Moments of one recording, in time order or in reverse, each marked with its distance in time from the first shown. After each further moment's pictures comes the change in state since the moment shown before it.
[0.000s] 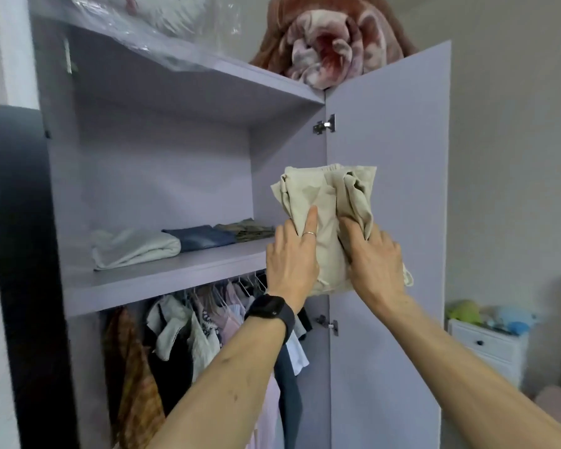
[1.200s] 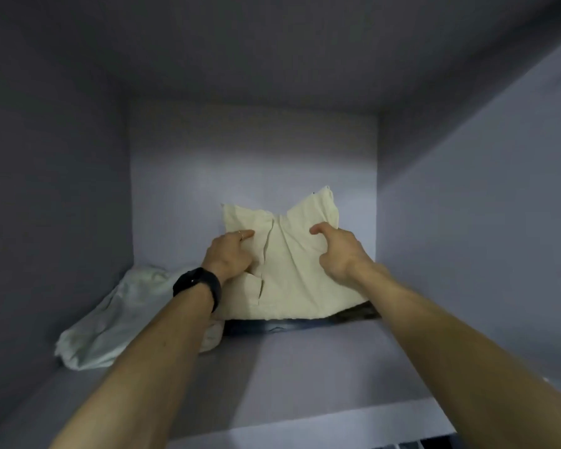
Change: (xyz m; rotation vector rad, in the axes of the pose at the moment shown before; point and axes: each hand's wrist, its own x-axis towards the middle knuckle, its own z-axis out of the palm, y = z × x) left_hand 0.301 -0.448 0.178 0.039 -0.180 -0.695; right_hand 0.390 -0.212 0.447 0.778 -0.603 -0.315
